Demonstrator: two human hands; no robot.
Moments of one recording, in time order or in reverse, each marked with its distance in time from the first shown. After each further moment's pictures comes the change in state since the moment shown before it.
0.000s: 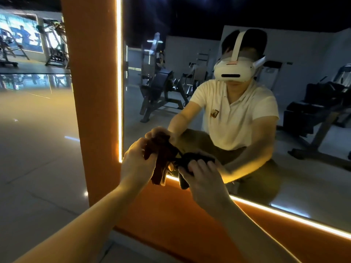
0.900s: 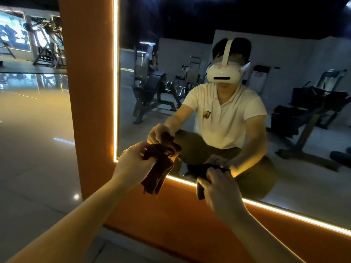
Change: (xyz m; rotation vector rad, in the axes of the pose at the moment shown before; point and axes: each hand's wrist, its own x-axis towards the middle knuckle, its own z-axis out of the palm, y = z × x) left_hand -0.010 0.033 -0.022 0.039 -0.254 -0.023; right_hand -0.050 0.034 -0.035 0.061 -0.222 0.197
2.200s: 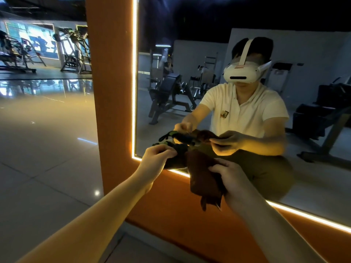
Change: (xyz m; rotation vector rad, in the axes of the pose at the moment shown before) left_hand -0.025 0.030 0.001 -0.497 -0.081 -0.247; right_hand 0.039 -0.037 -0.090 1.649 -0.235 0.973
